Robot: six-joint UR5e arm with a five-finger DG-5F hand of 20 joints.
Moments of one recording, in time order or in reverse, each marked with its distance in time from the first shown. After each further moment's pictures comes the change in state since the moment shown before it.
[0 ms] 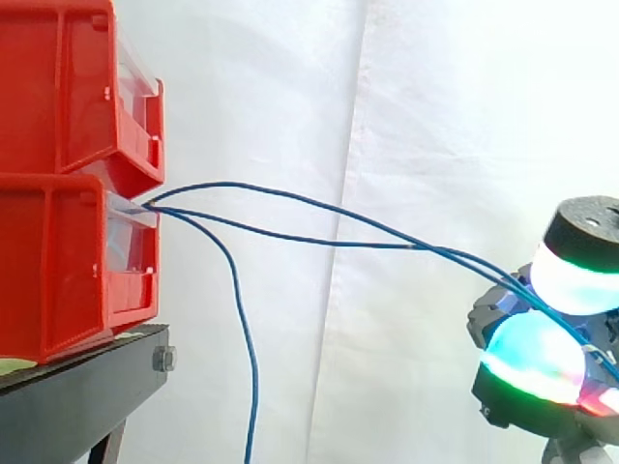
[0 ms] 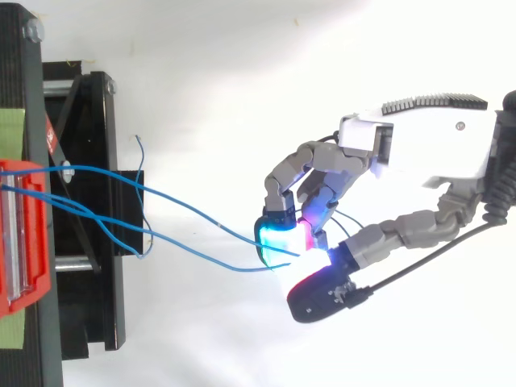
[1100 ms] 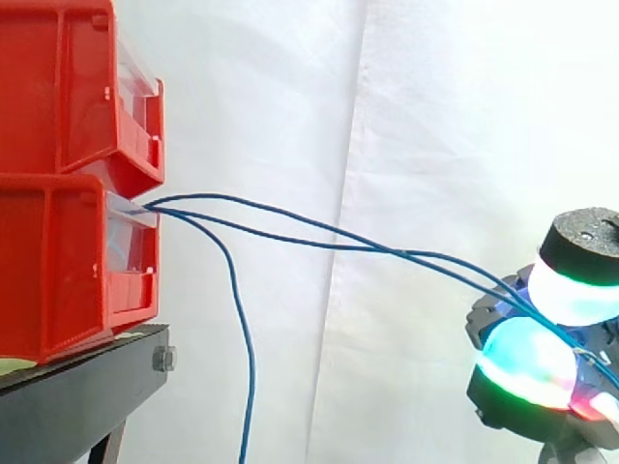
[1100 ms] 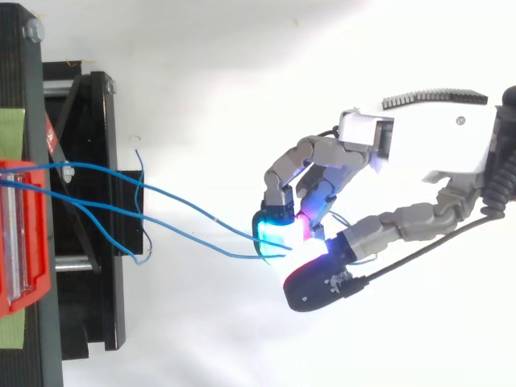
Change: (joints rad) arm -0.005 0.000 -0.008 0.013 0.000 -0.005
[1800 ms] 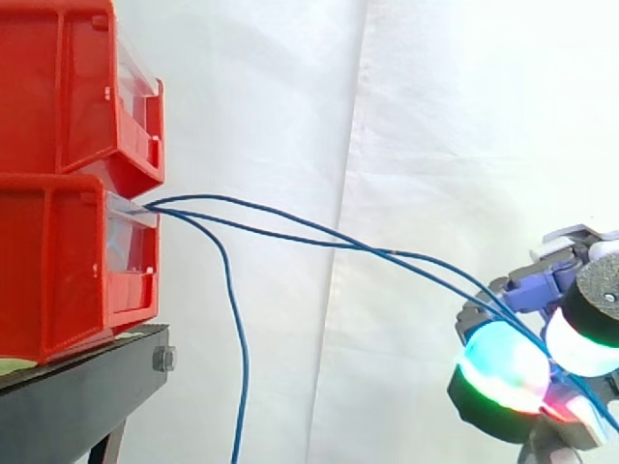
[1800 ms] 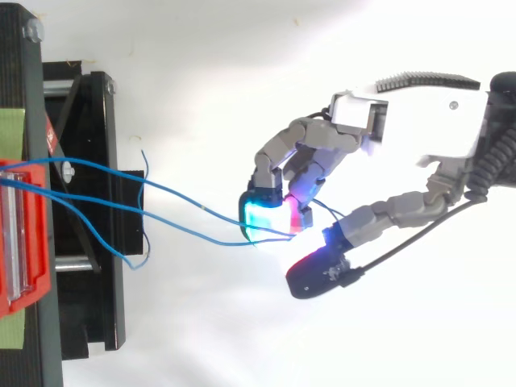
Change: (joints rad) arm -0.015 -0.003 -0.030 0.079 0.002 -0.035
